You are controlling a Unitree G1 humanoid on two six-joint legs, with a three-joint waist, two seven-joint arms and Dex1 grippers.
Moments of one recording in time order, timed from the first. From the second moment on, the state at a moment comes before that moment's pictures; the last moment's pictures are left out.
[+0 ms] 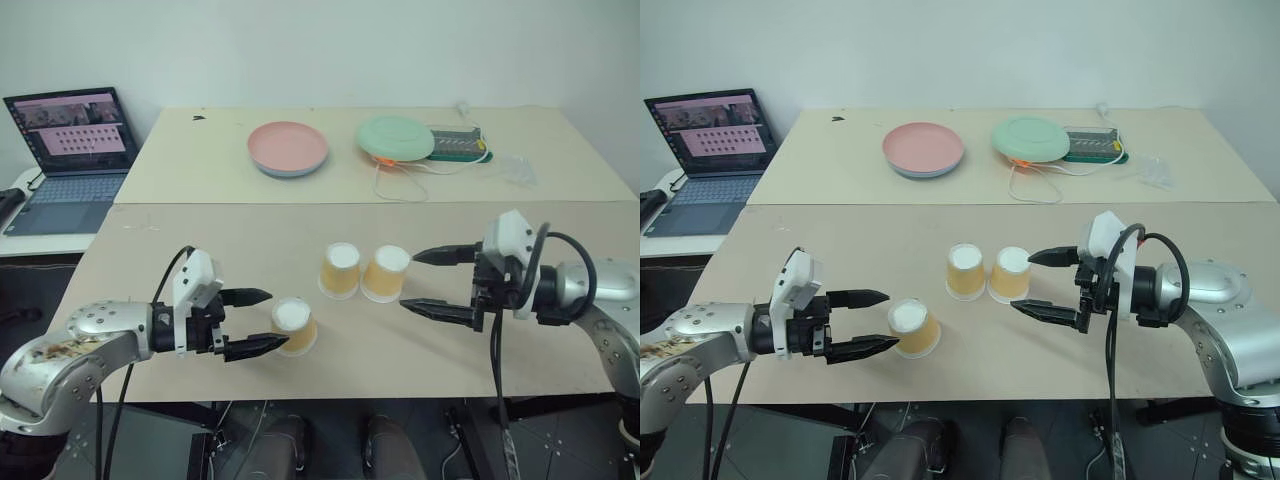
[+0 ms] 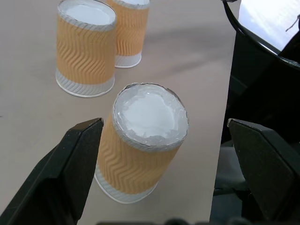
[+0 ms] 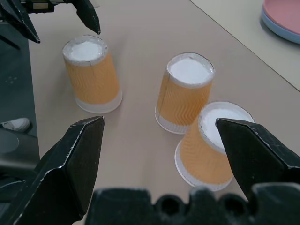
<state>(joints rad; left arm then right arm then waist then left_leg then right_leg) -0.13 0.87 0.07 -0.51 -0.82 0.76 -0.91 -0.25 -0.88 -0.19 -0.48 0.57 0.69 1.03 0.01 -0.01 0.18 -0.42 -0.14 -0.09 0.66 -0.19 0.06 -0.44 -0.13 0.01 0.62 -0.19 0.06</state>
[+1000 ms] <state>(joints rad) -0.19 0.80 -0.04 -0.44 -0.65 0.69 -0.97 -0.30 -0.92 -0.18 -0.37 0.54 0.67 1.02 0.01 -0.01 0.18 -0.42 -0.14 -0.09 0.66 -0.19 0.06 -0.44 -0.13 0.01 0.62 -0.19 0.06</state>
